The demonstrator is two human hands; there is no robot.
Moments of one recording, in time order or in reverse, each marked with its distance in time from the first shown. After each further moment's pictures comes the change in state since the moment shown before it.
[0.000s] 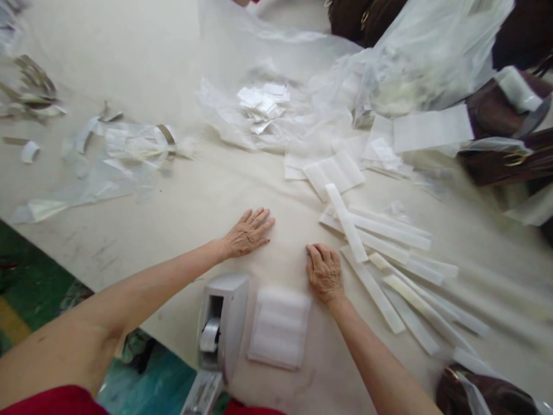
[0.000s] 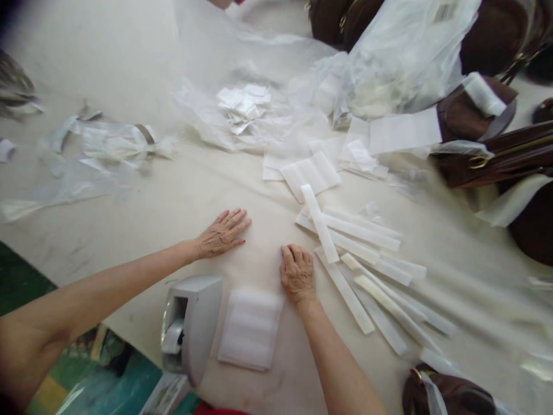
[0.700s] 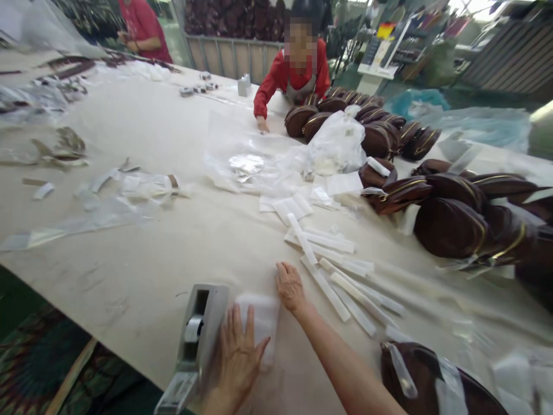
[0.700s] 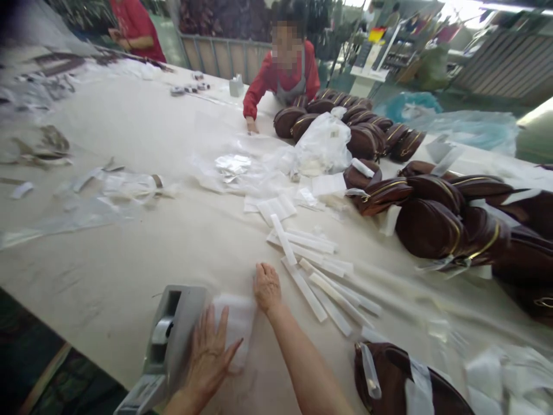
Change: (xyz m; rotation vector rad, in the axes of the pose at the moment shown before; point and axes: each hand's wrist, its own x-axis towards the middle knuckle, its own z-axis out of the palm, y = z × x) left_hand -0.137 0.241 0.074 0.131 0.484 -0.575; right_hand -0.023 -0.030 -0.036 0.046 -0.275 0.185
